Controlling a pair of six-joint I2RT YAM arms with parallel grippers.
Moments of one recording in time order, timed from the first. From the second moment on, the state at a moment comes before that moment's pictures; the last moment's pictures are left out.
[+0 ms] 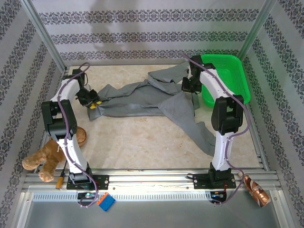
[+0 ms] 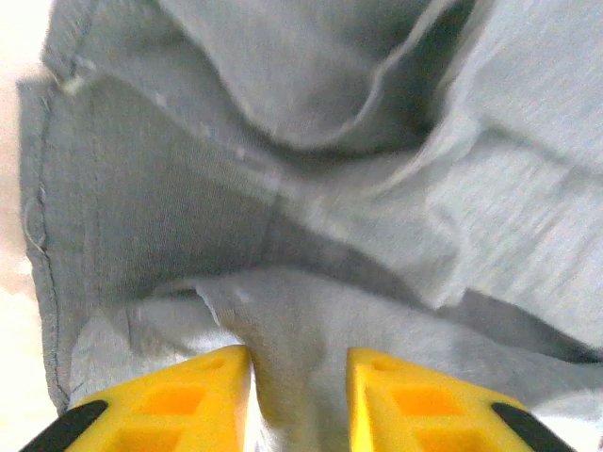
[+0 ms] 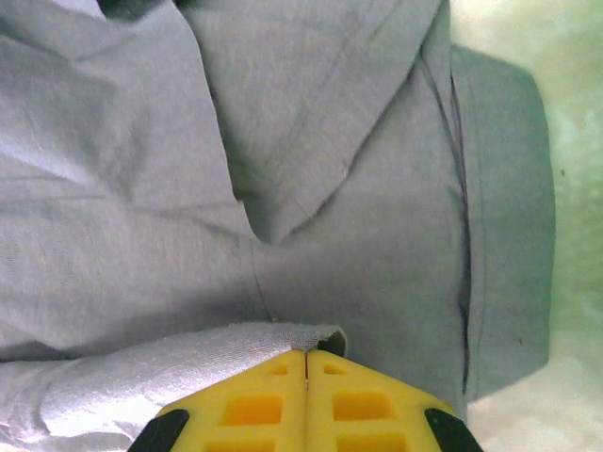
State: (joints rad) left arm 0.18 1.97 1.60 -1.05 0.30 -0.42; right arm 0.15 2.10 1.87 -1.01 -0.15 0.30
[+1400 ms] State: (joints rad) left arm 0.24 1.88 1.20 -0.69 0.29 -0.62; right arm 0.45 2.06 1.59 -0.77 -0.19 0.49
